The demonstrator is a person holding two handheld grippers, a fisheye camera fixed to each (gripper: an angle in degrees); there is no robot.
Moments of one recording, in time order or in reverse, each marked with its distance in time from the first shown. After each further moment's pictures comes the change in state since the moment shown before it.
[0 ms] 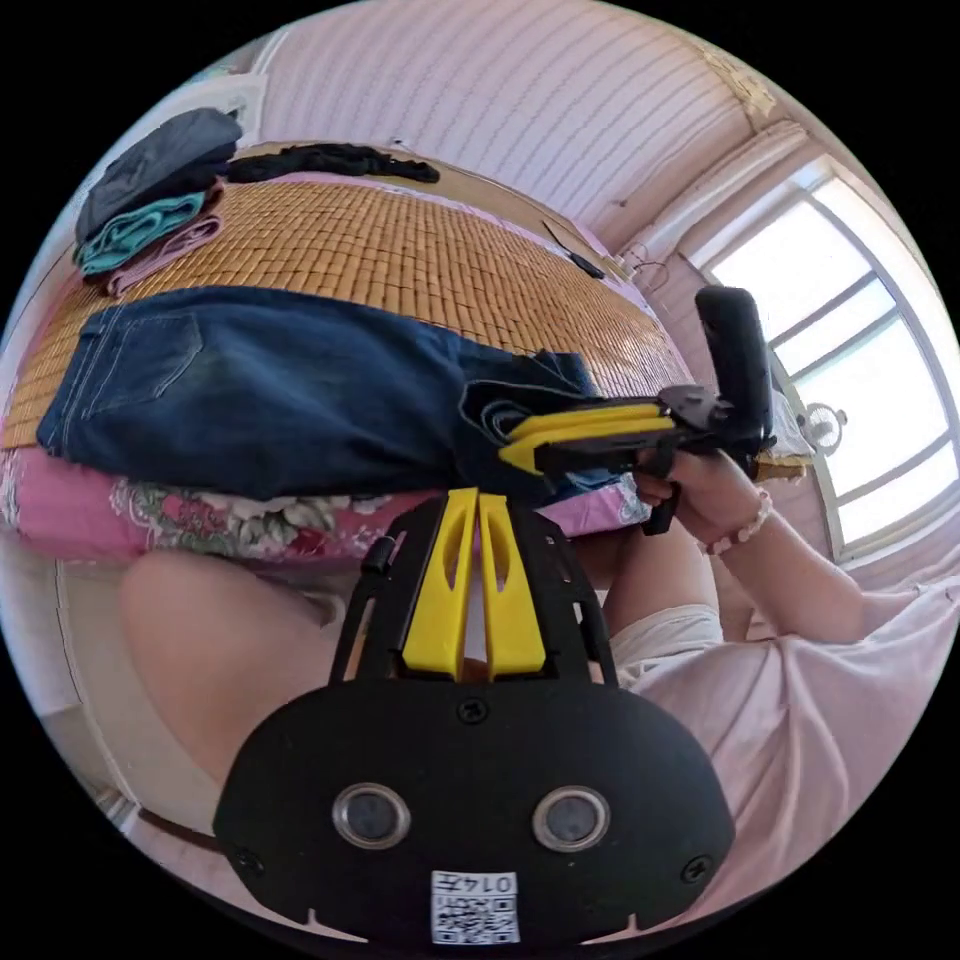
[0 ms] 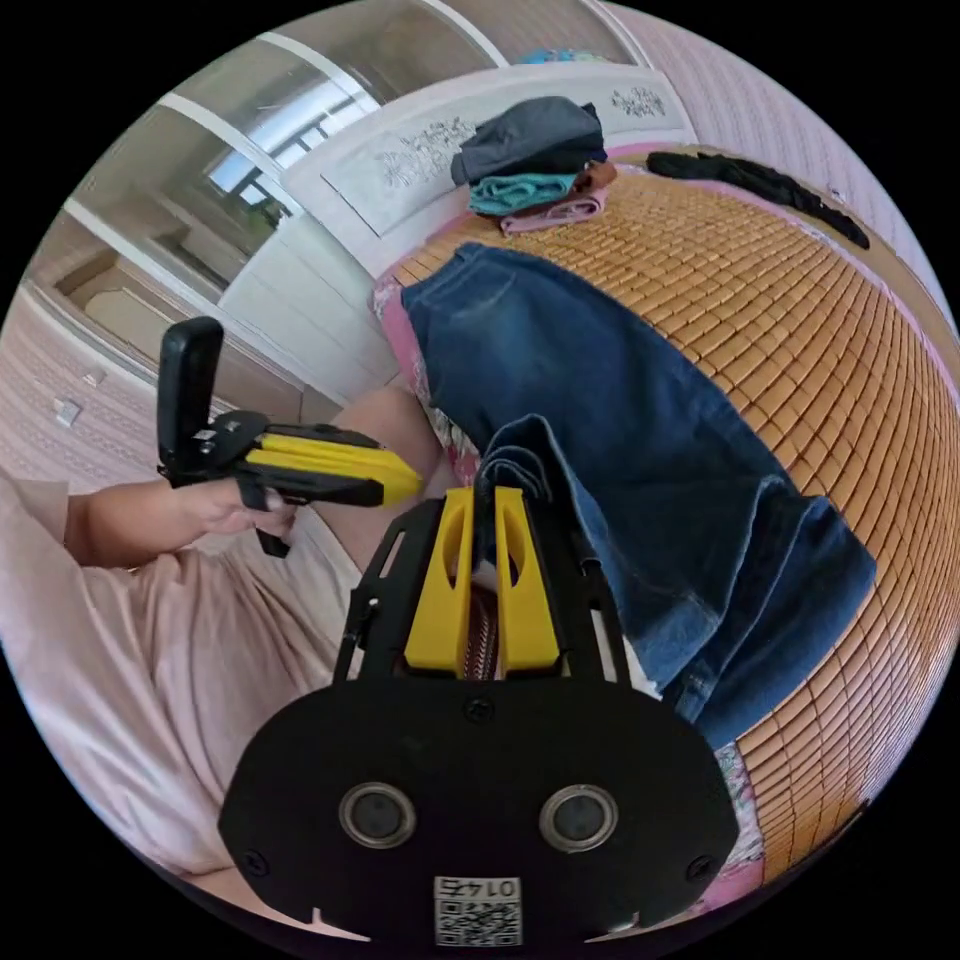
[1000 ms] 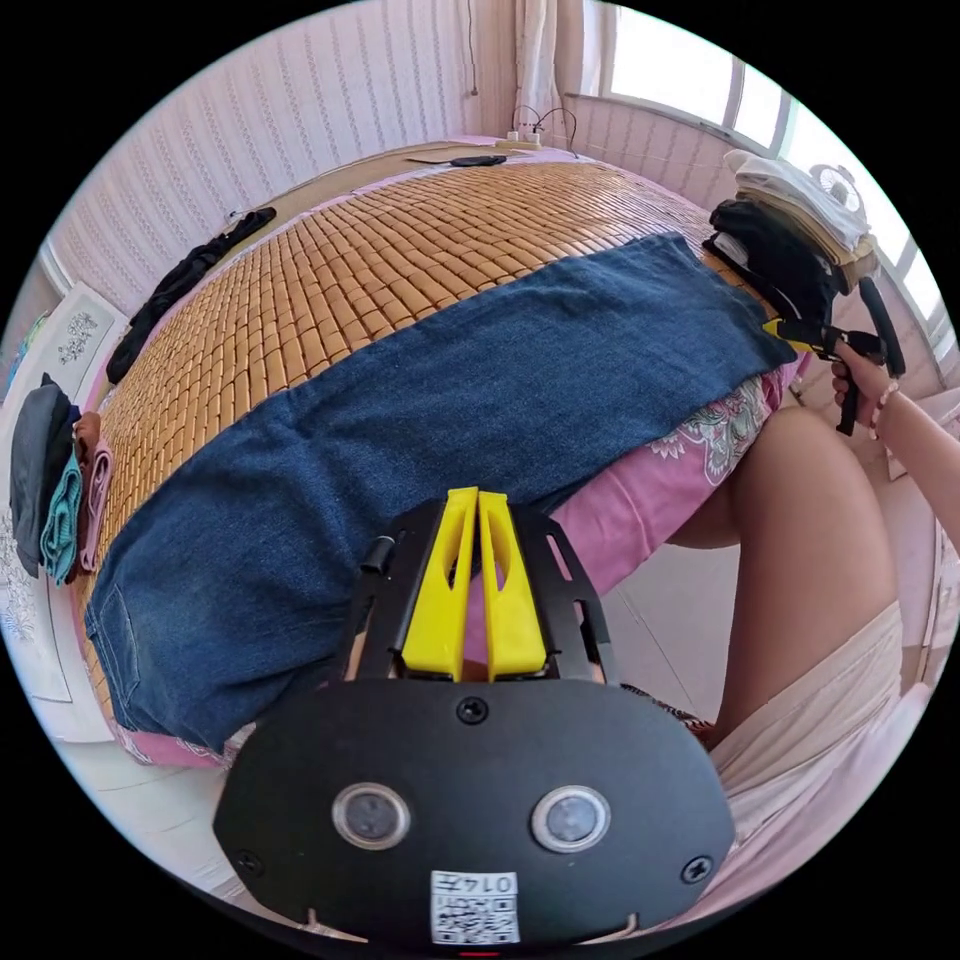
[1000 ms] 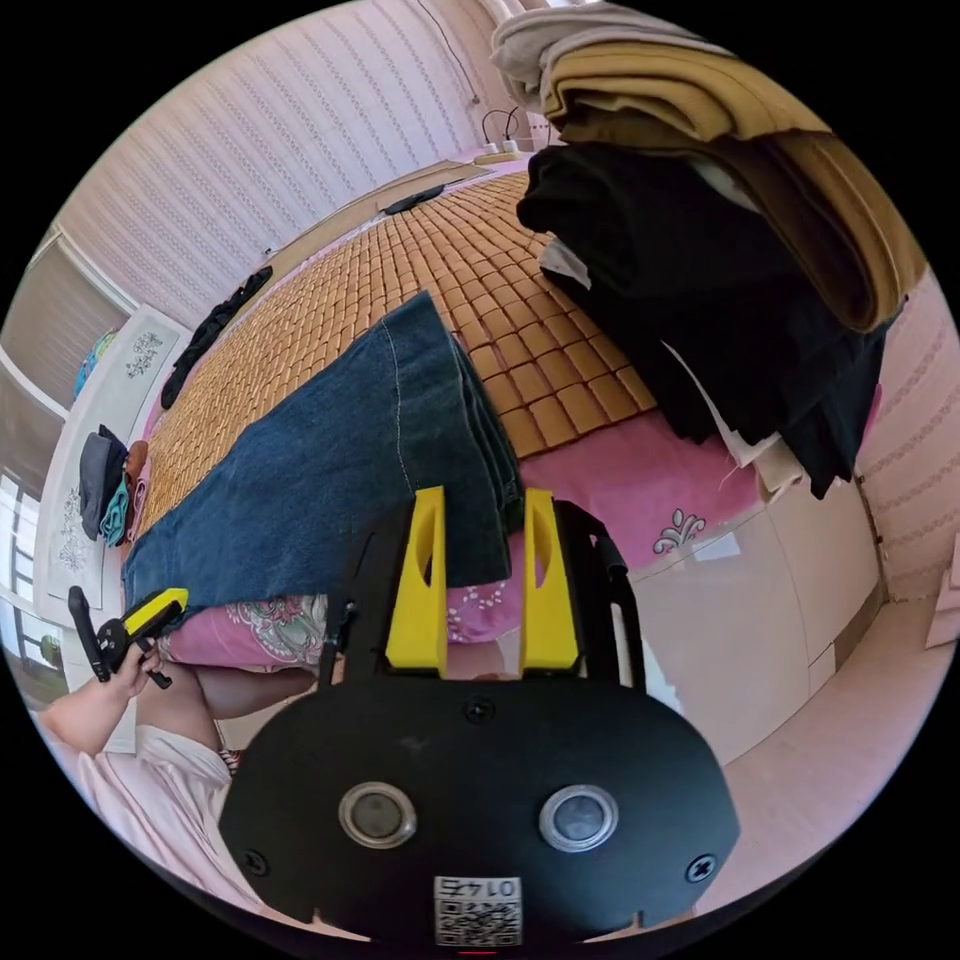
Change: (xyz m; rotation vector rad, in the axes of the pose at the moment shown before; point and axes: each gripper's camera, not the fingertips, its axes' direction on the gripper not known) left arm 0.143 -0.020 0.180 -0.153 -0.318 0.502; right arm 0.274 0.392 -0.209 0.477 0.583 1.102
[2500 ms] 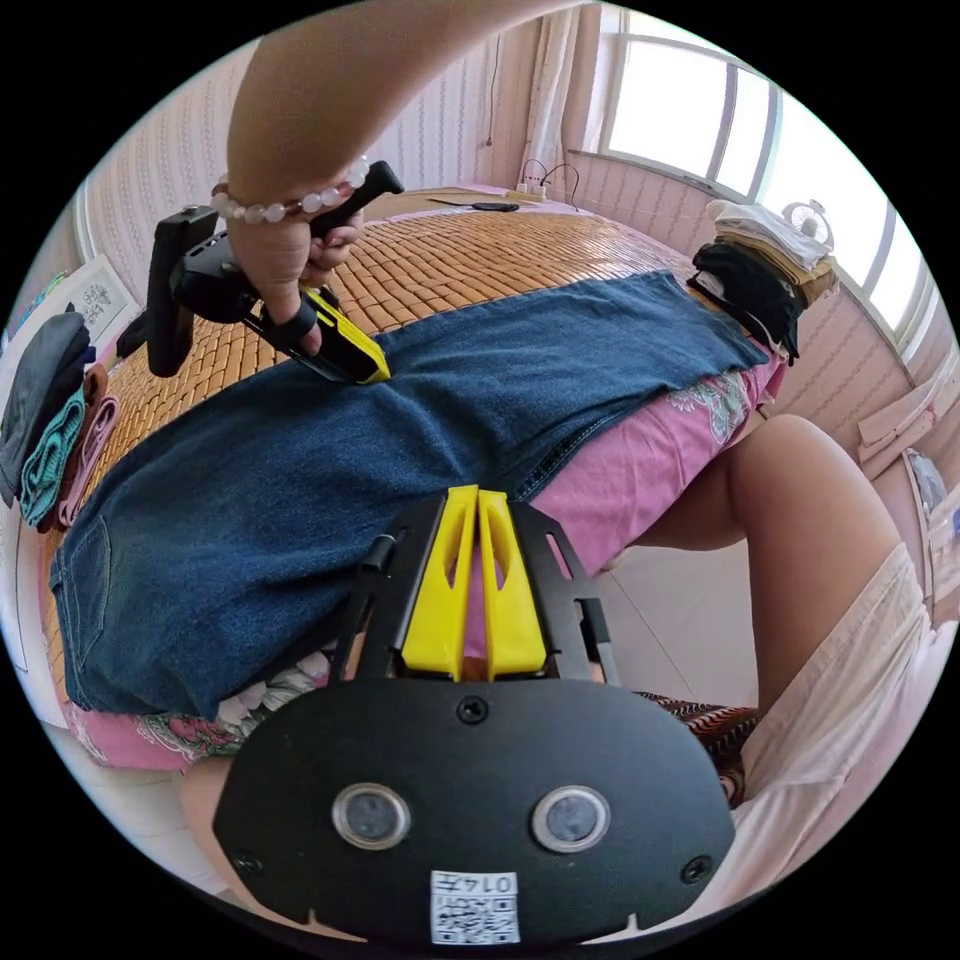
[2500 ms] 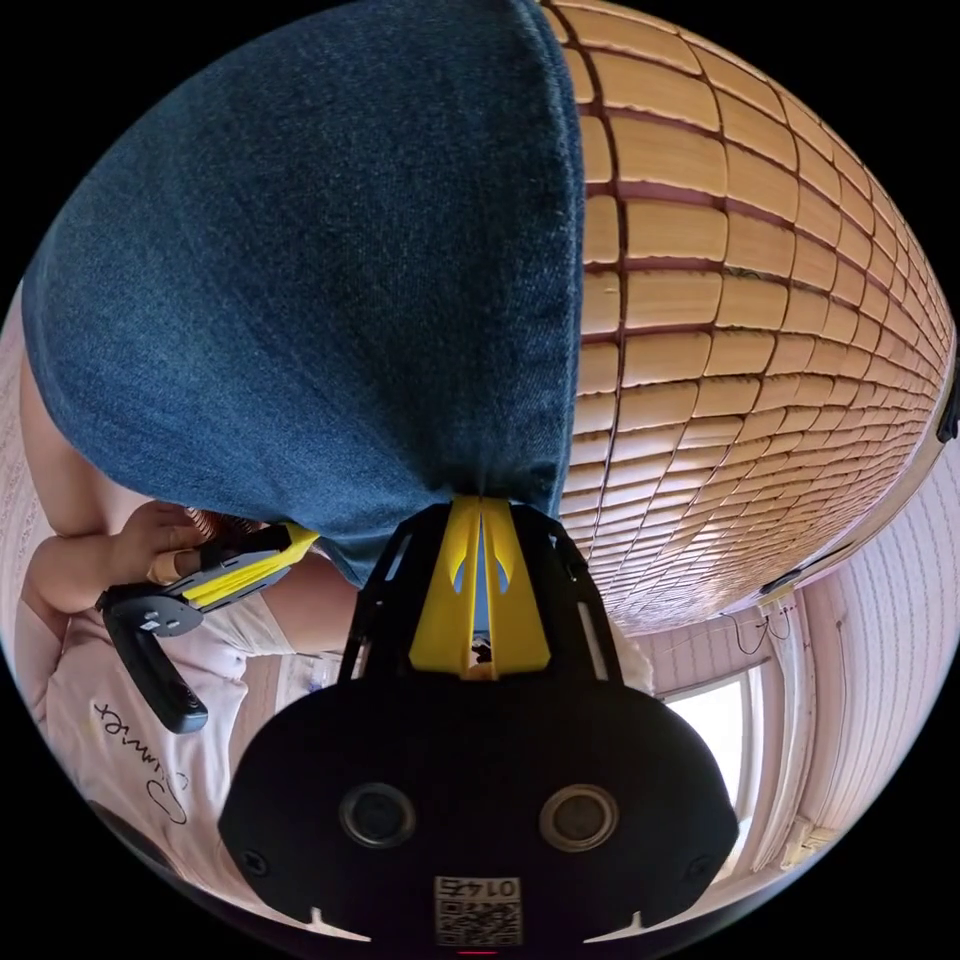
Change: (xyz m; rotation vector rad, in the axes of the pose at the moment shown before) left arm -0.073 0.119 0.000 0.173 0.071 -0.028; right arm -0.946 0.113 0.409 -1.152 0.668 -1.539
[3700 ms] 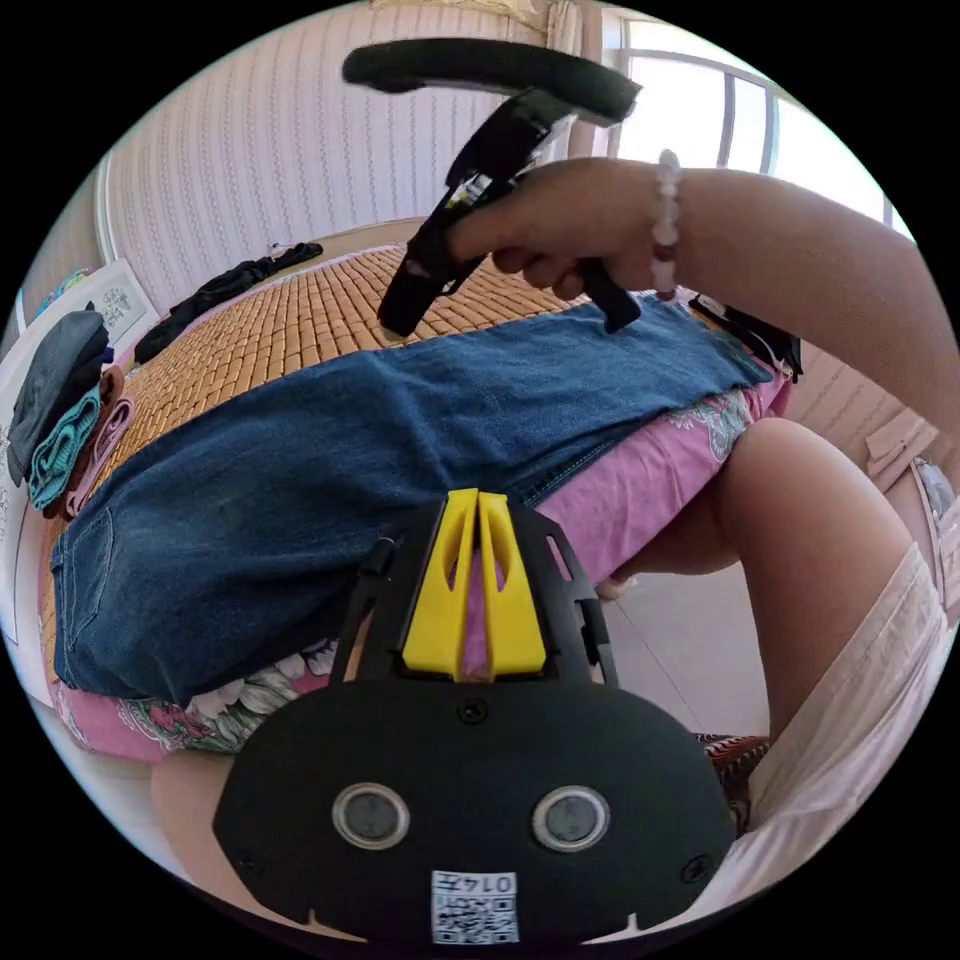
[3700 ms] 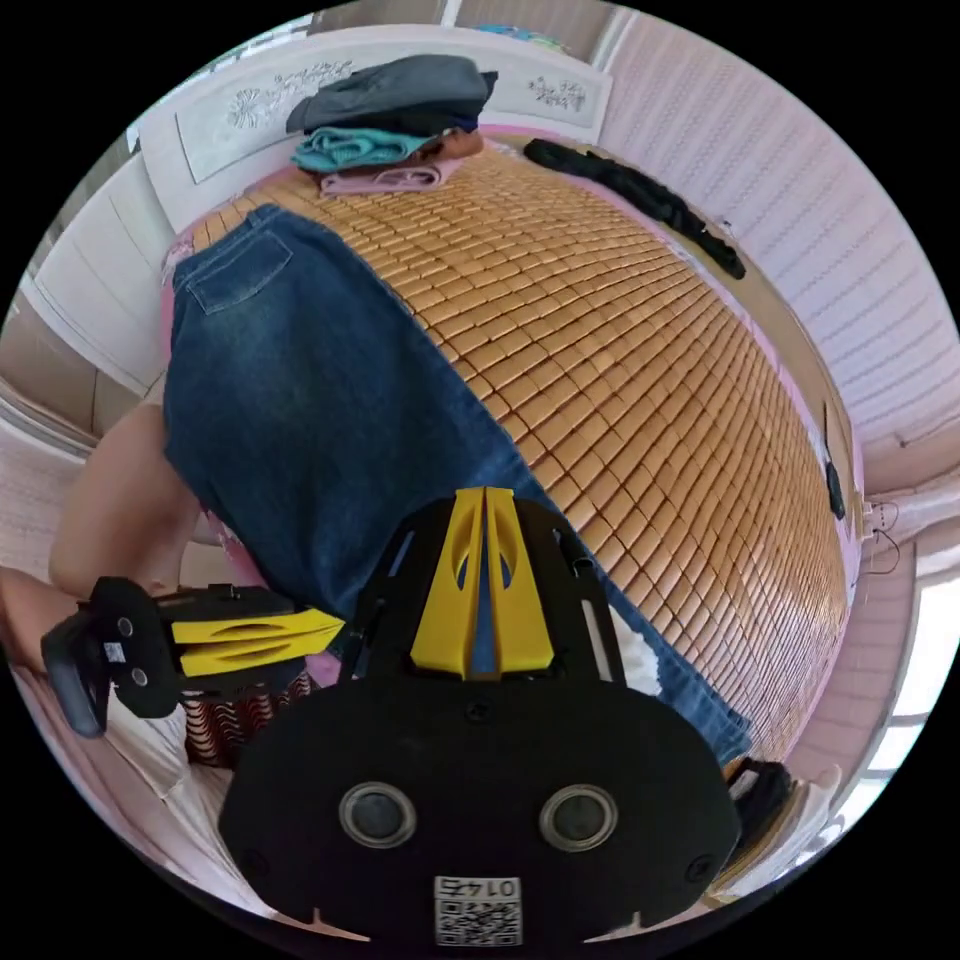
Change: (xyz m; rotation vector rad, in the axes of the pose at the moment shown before) left arm -0.033 0.017 -0.019 0.085 -0.036 -0.021; right arm -0.066 0.250 0.136 1.004 -0.044 0.476
